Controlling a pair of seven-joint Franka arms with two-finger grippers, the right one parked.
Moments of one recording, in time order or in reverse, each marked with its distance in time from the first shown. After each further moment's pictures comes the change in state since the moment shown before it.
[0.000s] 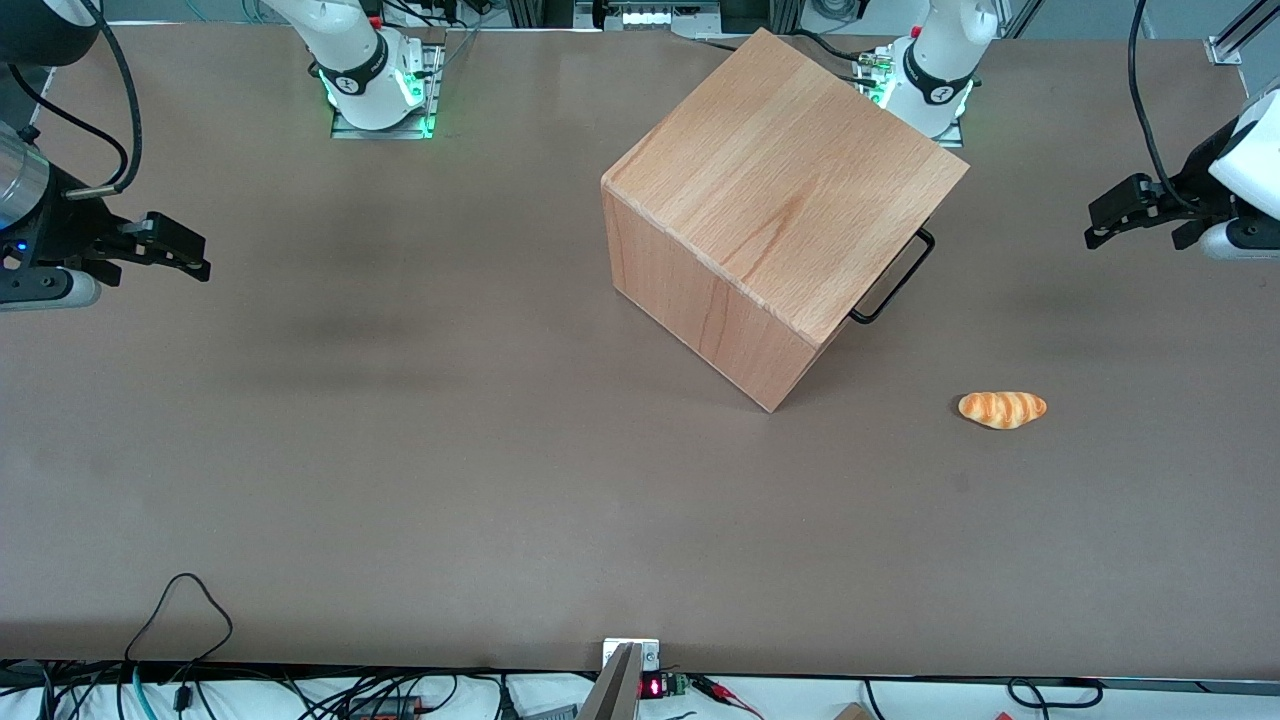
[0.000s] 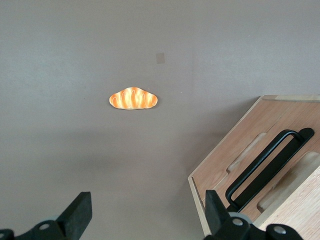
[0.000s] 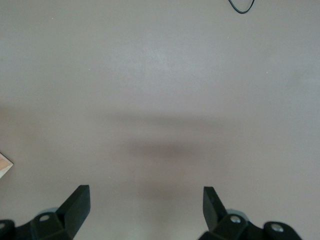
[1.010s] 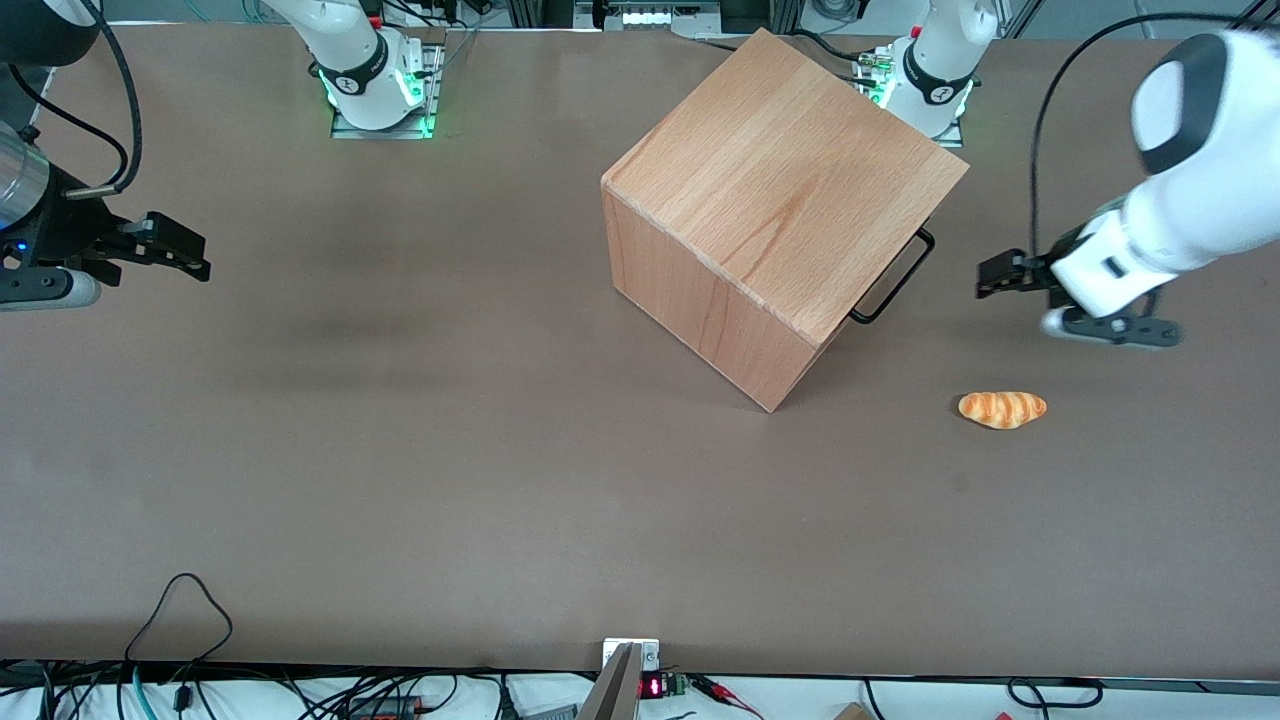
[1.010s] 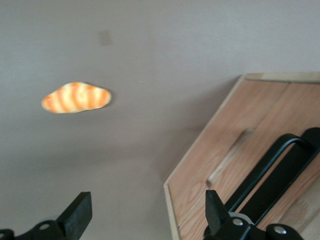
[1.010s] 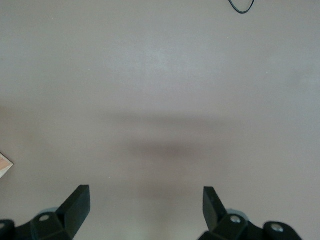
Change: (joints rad) arm -0.045 0.134 -0.053 -0.163 -0.110 0.189 0.076
